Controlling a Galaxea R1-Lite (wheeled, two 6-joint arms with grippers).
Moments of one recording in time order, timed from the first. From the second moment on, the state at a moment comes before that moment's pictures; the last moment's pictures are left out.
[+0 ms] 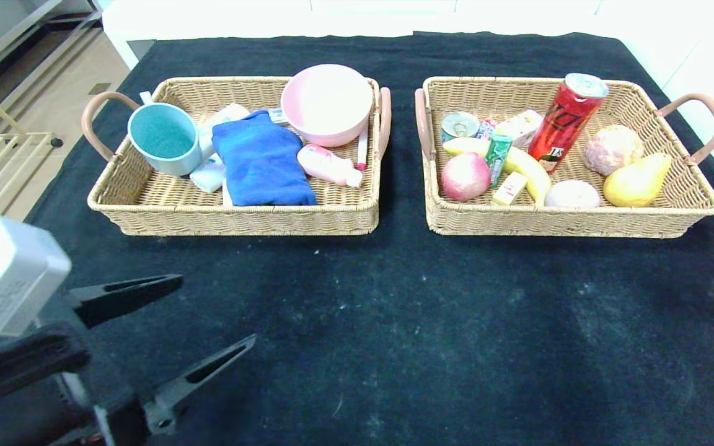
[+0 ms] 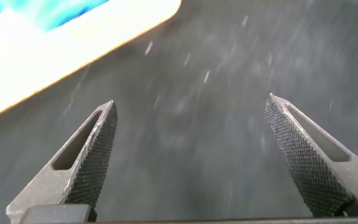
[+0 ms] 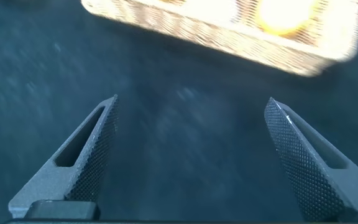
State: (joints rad) left arm -0.61 1.05 -0.53 -0.34 0.06 0.18; right arm 0.59 0.92 -0.83 0.15 -0.39 -0.02
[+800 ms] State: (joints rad) left arm -0.38 0.61 -0.93 0.44 0.07 0.19; right arm 0.07 0.45 -1.15 0.90 -0.01 -0.03
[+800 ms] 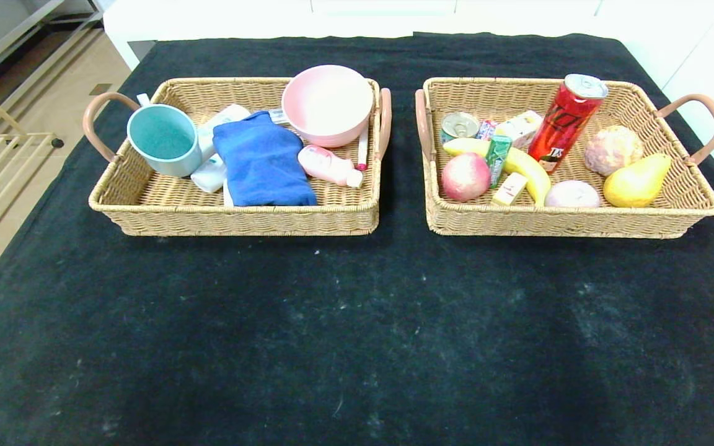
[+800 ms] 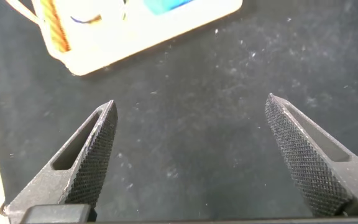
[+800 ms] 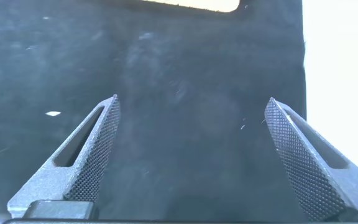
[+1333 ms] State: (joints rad) left arm -0.17 0.44 -0.98 0.55 -0.18 0.20; right arm -0.02 0.26 -0.94 0.91 0.06 -0.02
